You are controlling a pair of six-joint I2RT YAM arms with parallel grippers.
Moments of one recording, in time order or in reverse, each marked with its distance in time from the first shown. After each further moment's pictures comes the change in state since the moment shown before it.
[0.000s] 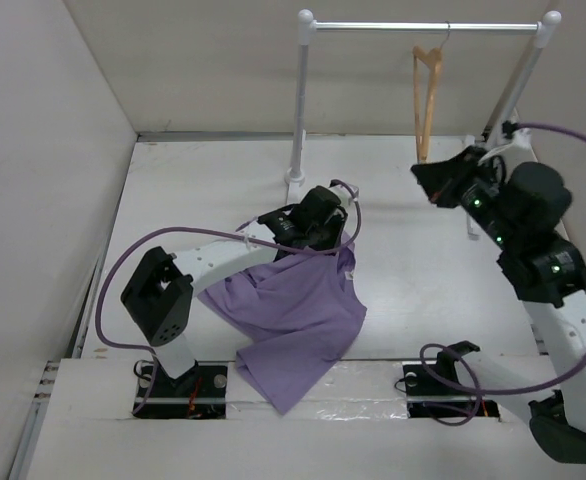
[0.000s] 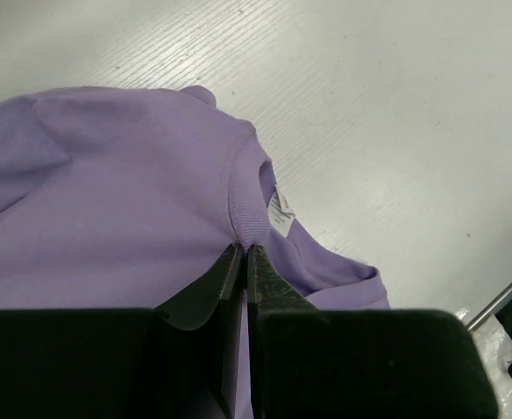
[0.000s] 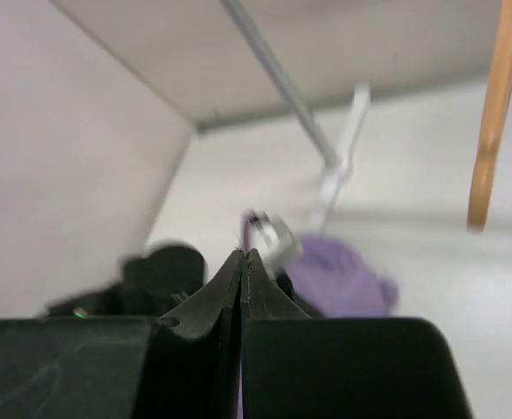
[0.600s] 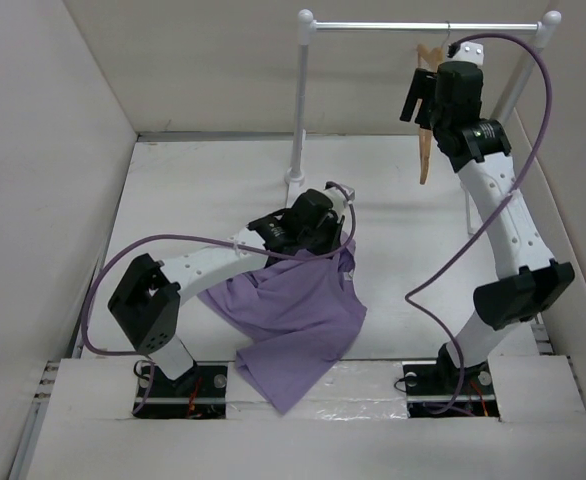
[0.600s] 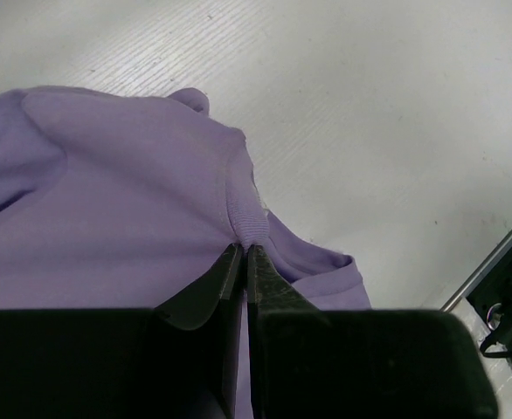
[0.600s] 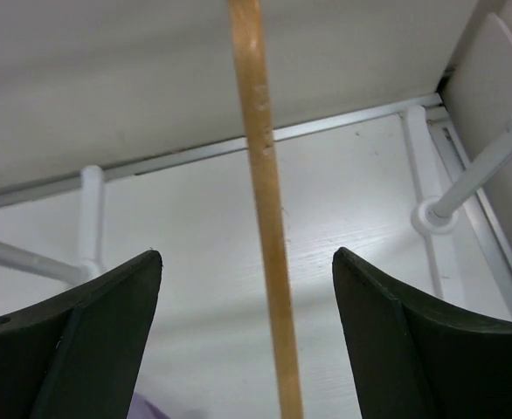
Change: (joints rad) left arm 0.000 -0.079 -0.079 0.069 0.053 -0.017; right arm -0.122 0.713 0.632 -0.076 0.467 -0.336
